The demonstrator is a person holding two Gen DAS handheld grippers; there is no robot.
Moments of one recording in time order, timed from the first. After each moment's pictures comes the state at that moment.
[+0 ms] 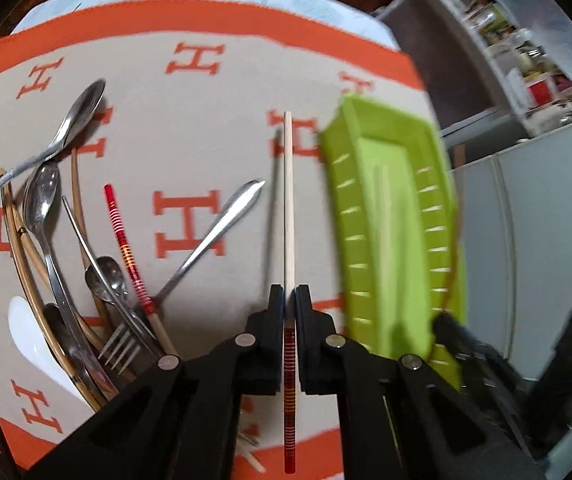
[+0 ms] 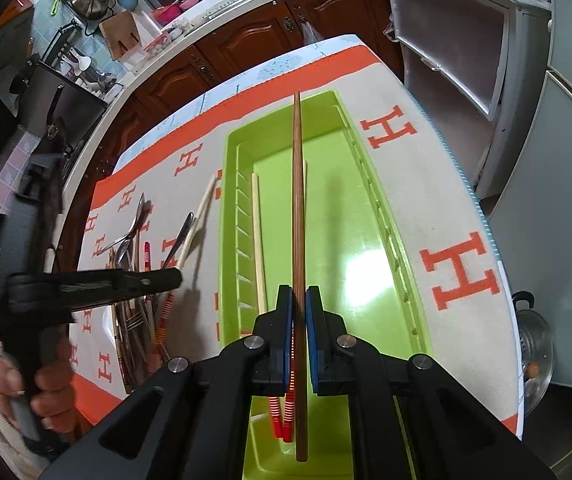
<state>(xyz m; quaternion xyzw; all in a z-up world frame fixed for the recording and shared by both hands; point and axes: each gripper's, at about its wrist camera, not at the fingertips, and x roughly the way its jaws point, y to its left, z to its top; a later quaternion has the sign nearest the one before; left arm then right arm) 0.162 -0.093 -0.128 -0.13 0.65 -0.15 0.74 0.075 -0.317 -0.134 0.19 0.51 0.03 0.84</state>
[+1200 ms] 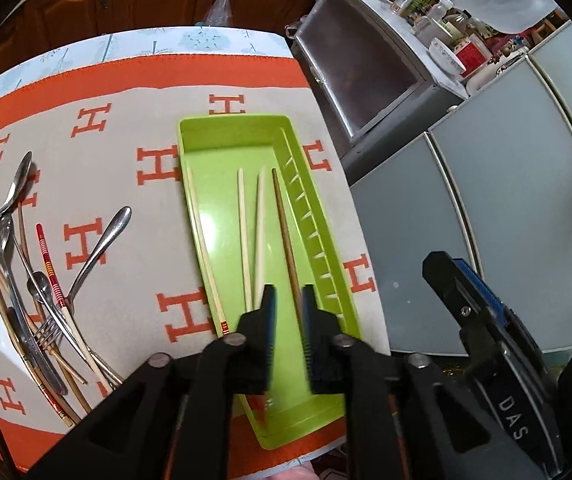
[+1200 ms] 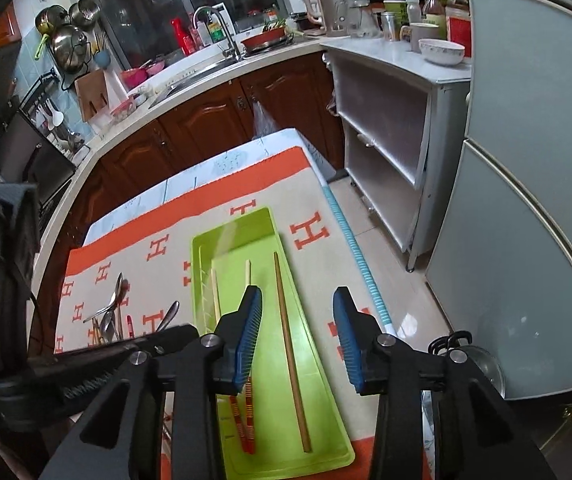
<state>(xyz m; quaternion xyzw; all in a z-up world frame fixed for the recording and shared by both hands) 0.121 -0.180 -0.066 -0.08 0.60 -0.21 0.77 0.035 -0.363 -0.031 0.16 0.42 -0.09 0.89</state>
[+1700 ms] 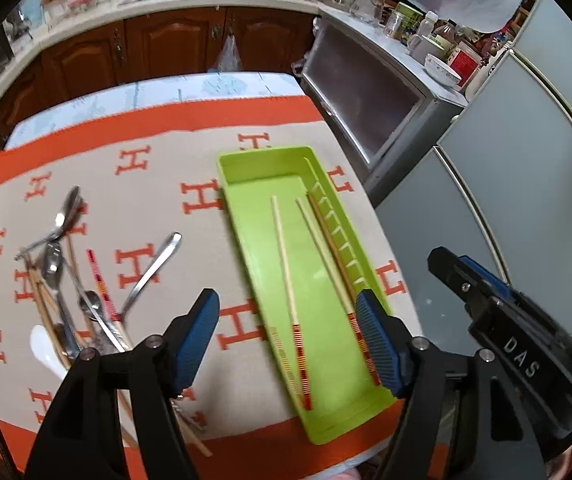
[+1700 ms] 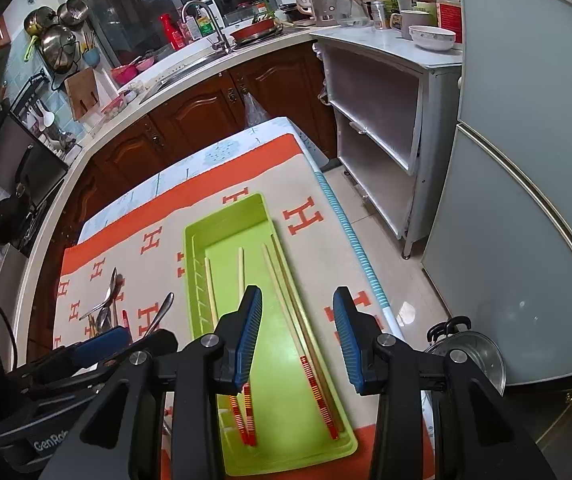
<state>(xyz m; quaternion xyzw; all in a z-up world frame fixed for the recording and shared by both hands) 0.091 -0.153 -0.044 -0.02 0.52 -0.19 0.83 0.031 -0.357 -0.046 0.17 0.43 -0.10 0.88</state>
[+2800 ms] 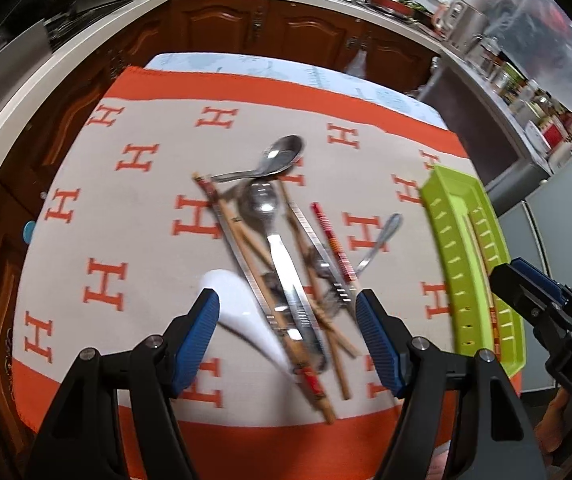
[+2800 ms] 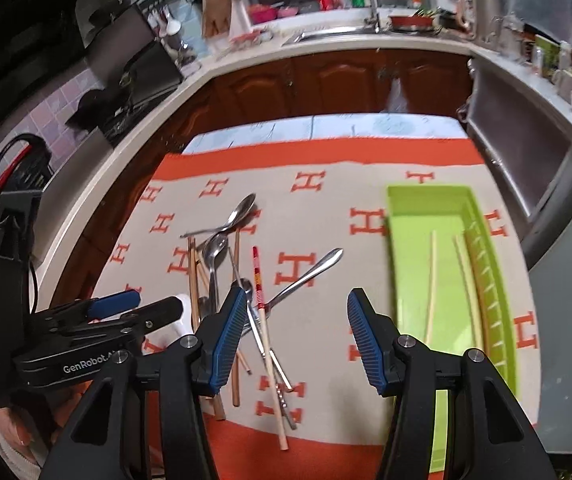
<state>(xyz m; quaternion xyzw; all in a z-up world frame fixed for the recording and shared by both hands) 0.068 0.063 -0.084 -0.09 0.53 -0.04 0.84 0.066 -0.142 -0.048 0.05 0.46 0.10 0.88</state>
